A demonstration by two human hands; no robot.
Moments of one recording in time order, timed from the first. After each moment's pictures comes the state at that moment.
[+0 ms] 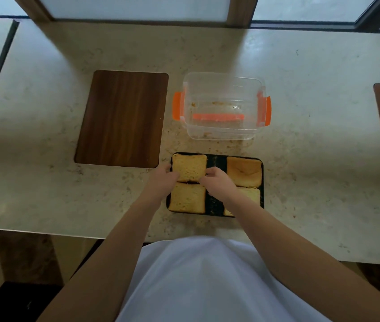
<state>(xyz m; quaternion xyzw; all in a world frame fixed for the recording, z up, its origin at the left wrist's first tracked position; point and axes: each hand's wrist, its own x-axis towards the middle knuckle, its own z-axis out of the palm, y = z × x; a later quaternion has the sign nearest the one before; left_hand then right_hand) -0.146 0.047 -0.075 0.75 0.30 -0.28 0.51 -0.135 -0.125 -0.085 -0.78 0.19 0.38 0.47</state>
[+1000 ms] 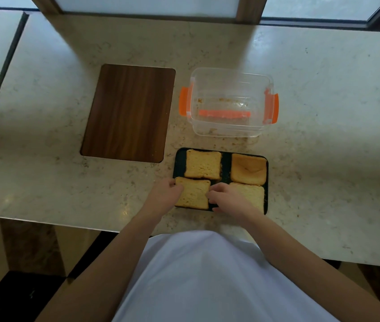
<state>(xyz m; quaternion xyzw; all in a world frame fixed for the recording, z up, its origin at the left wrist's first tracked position) -0.192 0.049 -0.079 0.79 0.27 -0.29 0.47 -0.180 -0.148 -0.088 -0.76 0.16 0.42 0.47</state>
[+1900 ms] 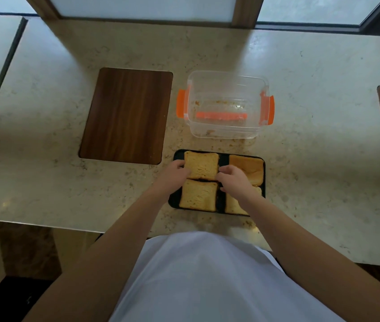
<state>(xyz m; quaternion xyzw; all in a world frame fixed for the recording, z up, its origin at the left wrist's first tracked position) -0.140 0.031 -0.078 0.75 0.27 -0.31 0.52 -0.140 -0.159 -0.088 -0.78 0.21 0.33 0.49</state>
